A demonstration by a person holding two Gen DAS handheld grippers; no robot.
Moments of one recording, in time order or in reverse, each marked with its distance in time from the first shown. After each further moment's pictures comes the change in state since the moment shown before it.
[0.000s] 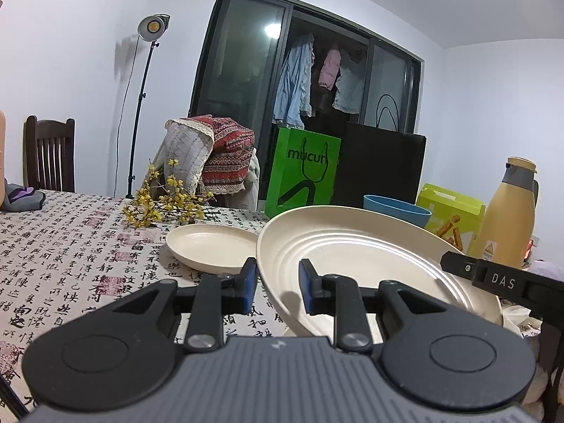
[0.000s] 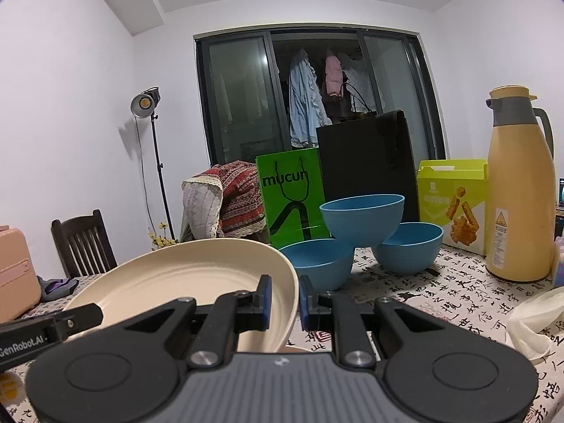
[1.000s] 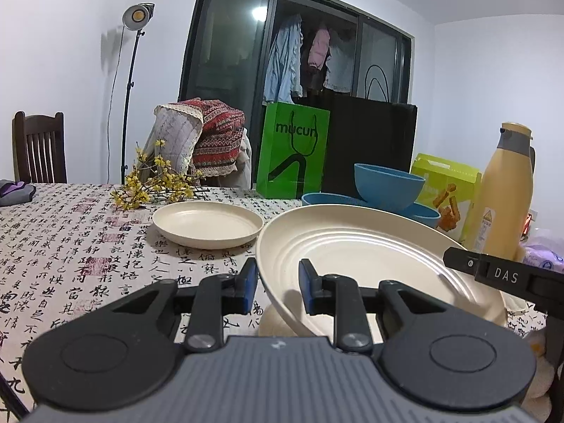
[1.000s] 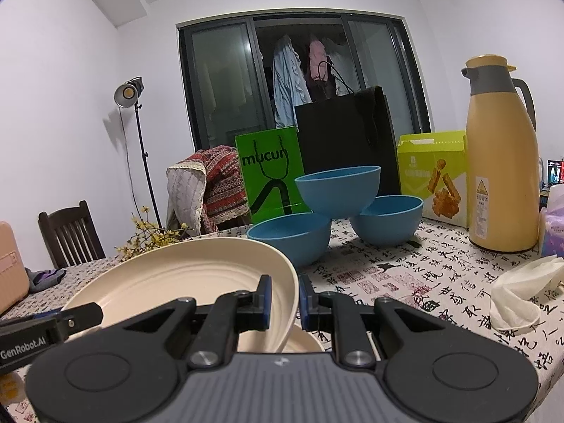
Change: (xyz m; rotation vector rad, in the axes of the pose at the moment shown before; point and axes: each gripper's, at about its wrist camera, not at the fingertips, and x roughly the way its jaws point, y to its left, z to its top) left arm 0.014 -0.014 -0.023 0.051 0.064 -0.010; right arm 0.002 -0.024 -0.023 0.032 0.052 -0.040
